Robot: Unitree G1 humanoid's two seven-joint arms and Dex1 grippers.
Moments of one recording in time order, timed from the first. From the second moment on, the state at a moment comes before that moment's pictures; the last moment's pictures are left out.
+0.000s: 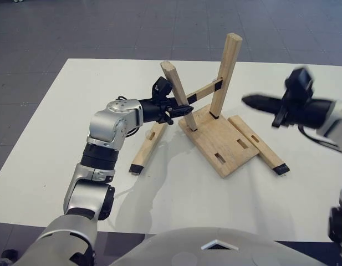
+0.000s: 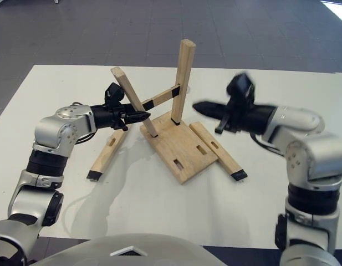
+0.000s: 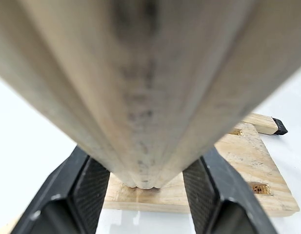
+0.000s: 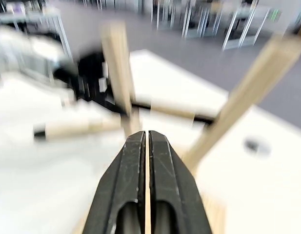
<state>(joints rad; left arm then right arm) -0.56 0.40 -0.17 0.14 -0.42 0.77 -0.76 -0.24 -0.73 -0.08 -0.41 0.52 0.87 0.90</state>
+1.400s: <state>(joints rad) -0.40 0.31 -0.34 0.19 -0.13 0.64 -0.57 -0.22 -0.85 0.17 -0.16 0.21 0.67 0.88</state>
